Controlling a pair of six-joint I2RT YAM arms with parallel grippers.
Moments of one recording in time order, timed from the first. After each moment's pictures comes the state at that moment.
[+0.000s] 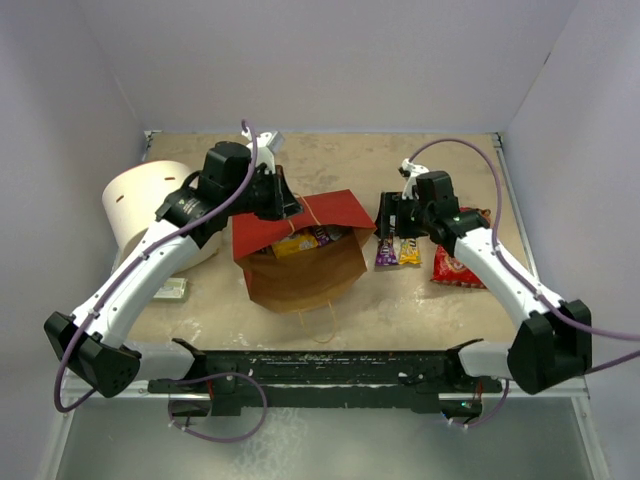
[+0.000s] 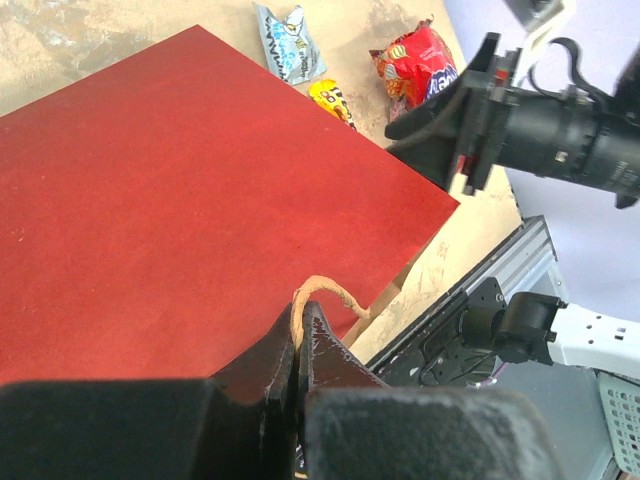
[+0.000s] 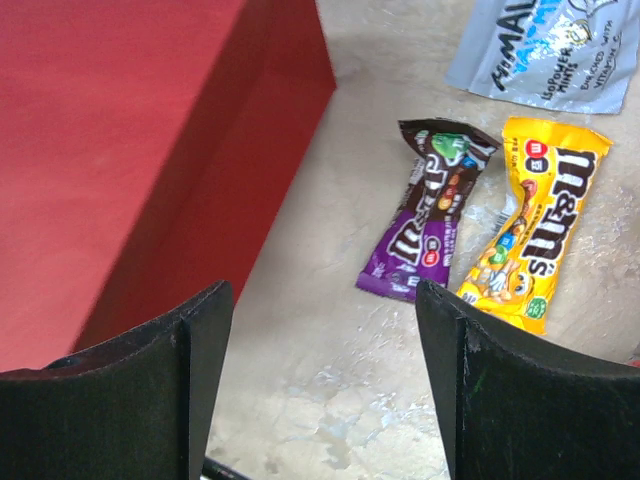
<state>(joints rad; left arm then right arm) -0.54 1.29 1.39 -0.63 0.29 -0.49 0.34 1.33 1.02 -0.47 -0.14 0.28</state>
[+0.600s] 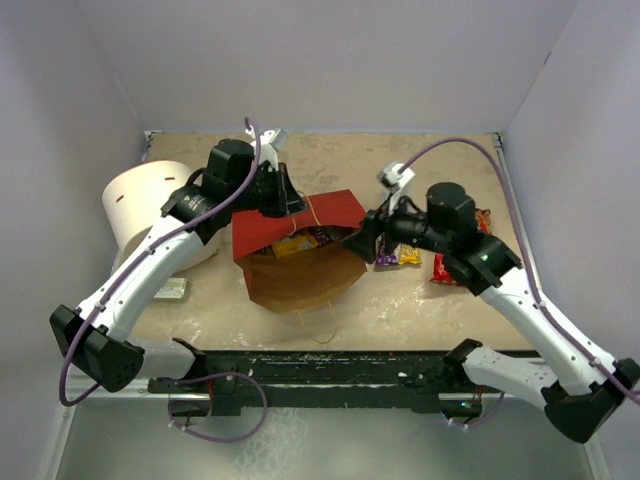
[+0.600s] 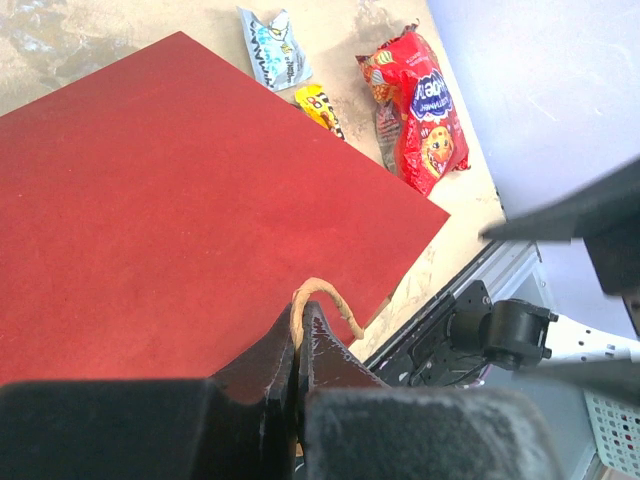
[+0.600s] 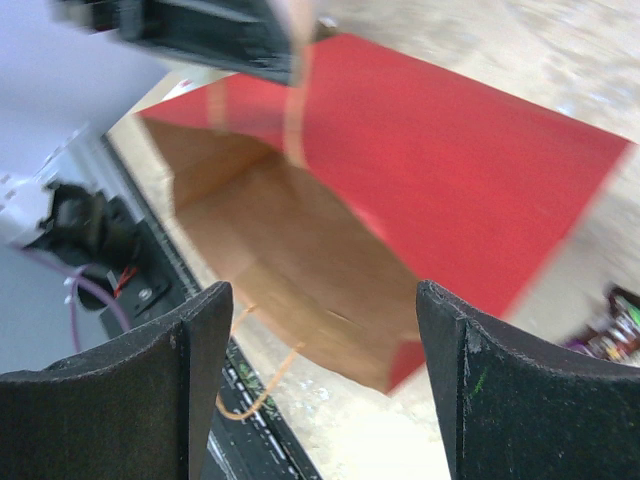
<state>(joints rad) -0.54 1.32 1.39 -0.58 0.32 -0.52 0.56 0.99 1.09 -0.43 -0.40 0.20</state>
